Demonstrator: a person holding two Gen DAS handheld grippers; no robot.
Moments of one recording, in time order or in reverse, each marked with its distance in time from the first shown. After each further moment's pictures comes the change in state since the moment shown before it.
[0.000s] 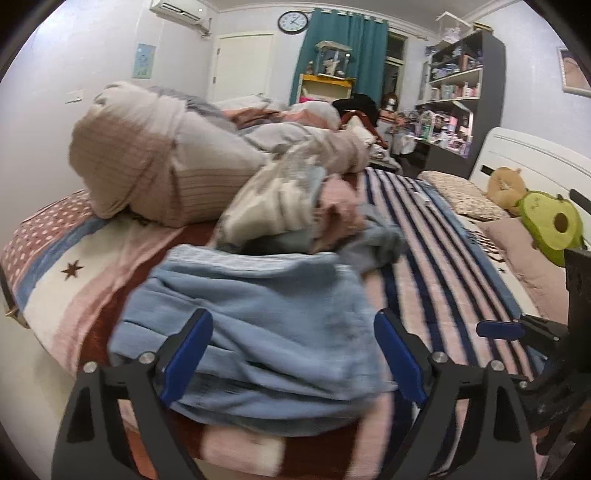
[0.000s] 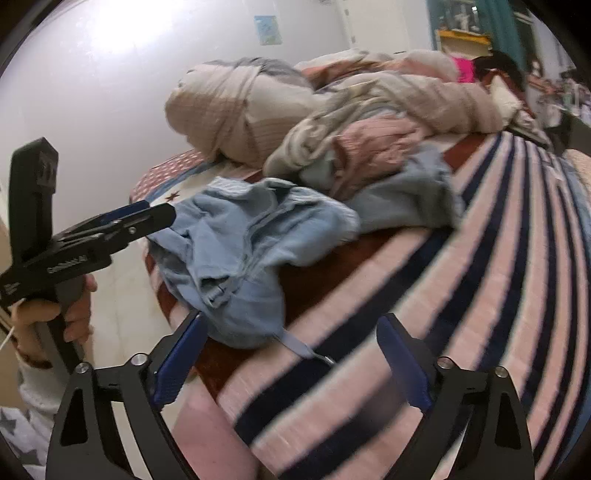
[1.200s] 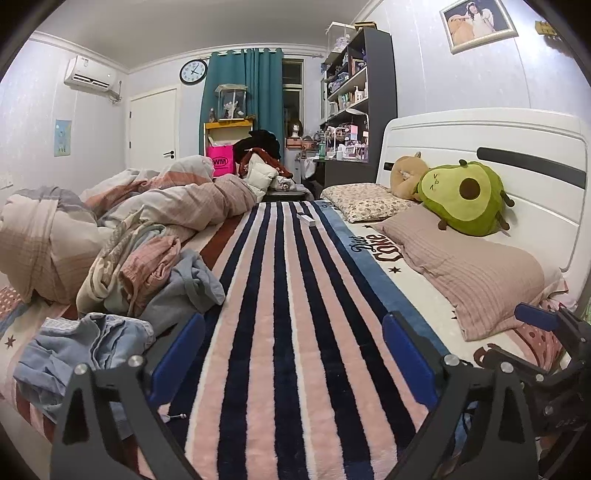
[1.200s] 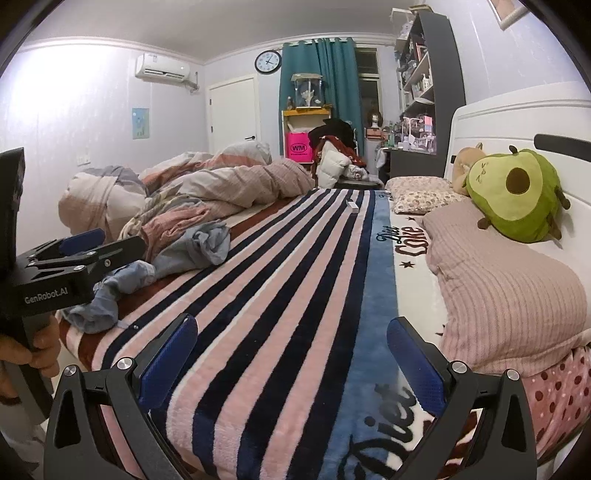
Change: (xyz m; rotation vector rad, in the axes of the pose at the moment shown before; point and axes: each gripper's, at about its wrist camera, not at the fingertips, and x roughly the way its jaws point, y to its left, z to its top) left arm -0.049 -0.262 -0.016 0.246 -0.165 -0.195; right arm -0.235 -0.100 -0.131 0.182 -0.360 -0.511
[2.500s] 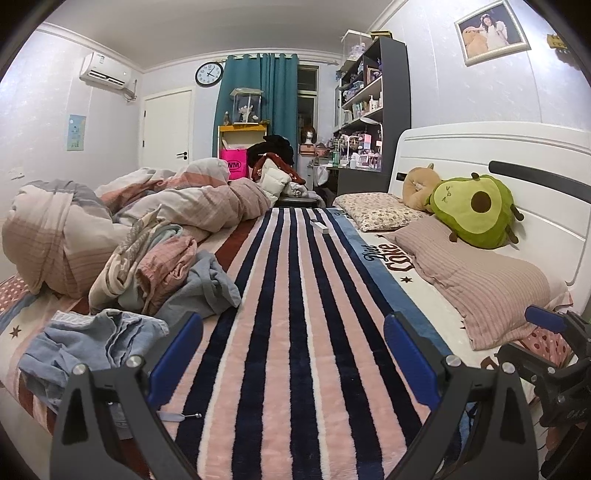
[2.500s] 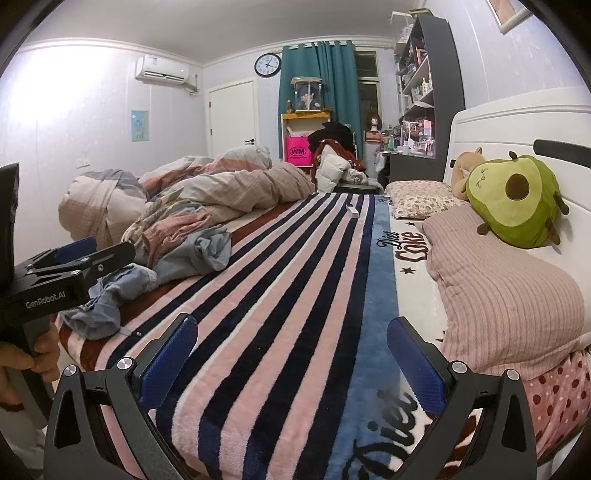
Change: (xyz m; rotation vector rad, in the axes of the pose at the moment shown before) left arm -0.008 0.022 -0.002 -0.041 -0.029 0.036; right arm -0.004 0.004 0.005 0.002 -0.009 -0.004
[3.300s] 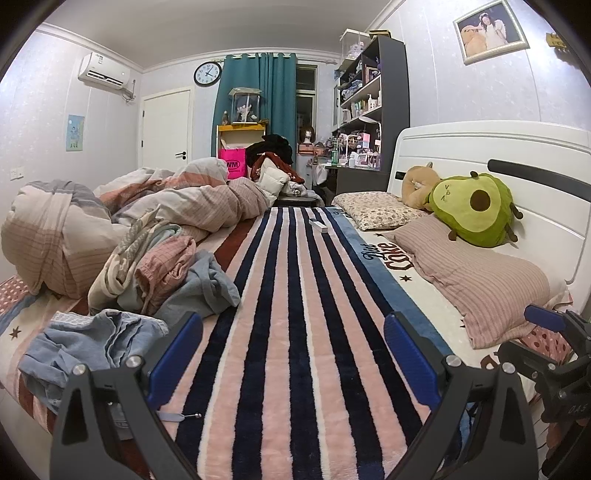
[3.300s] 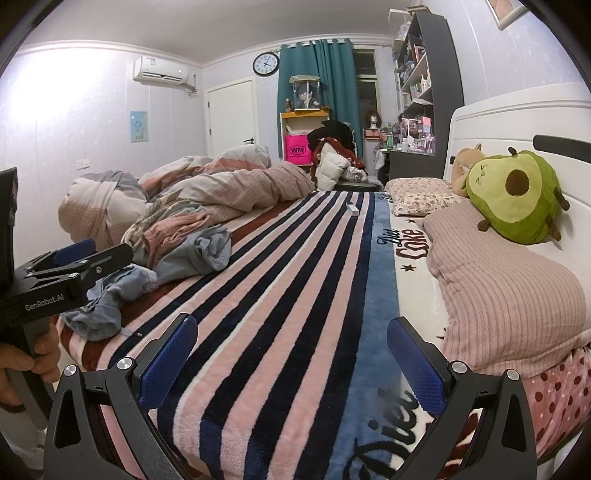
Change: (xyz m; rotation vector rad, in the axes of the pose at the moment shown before) left arm 0.000 0.000 0.001 0.003 0.002 -0.006; right arm 0.000 -0.001 0.000 0.000 0.000 0.001
